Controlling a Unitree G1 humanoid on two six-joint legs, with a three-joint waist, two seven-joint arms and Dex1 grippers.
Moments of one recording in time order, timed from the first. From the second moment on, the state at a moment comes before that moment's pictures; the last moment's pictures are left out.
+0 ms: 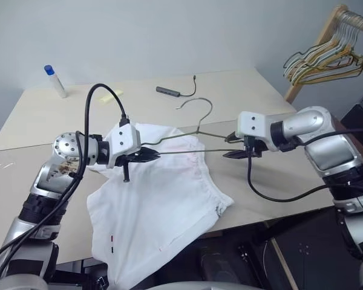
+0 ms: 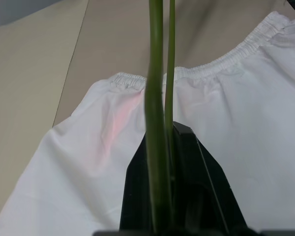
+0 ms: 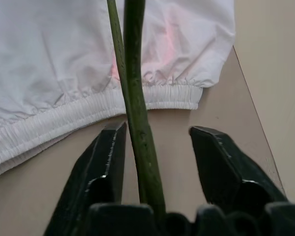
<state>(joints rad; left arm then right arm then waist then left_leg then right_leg) -0.51 0.76 -0.14 -0.02 -0.23 0.20 -1.19 -0.80 -0.82 0.38 0.09 0.10 0.34 1.22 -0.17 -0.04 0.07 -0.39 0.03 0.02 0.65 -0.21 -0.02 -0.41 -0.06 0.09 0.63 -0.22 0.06</state>
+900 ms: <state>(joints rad) -0.38 0.77 0.08 -0.06 -0.40 0.31 -1.14 -0.30 -0.93 -0.01 -0.09 0.28 0.72 1.13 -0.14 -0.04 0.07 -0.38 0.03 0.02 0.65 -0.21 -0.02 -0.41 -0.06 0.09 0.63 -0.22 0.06</state>
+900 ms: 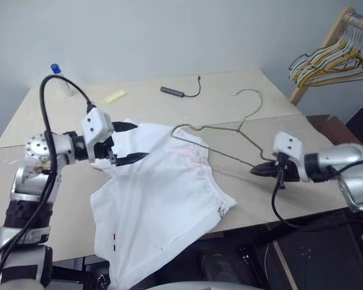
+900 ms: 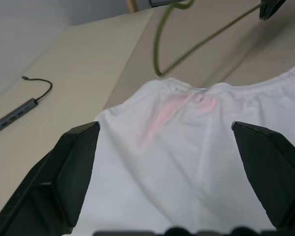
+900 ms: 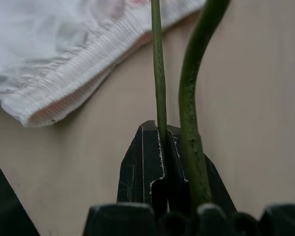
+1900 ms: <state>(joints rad) -0.19 0.86 0.20 -0.41 -0.63 0.55 -1.07 -0.19 -1.03 -0.01 -0.05 0.59 1.21 1.16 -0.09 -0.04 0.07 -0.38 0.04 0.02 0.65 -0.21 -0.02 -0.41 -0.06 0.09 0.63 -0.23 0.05</state>
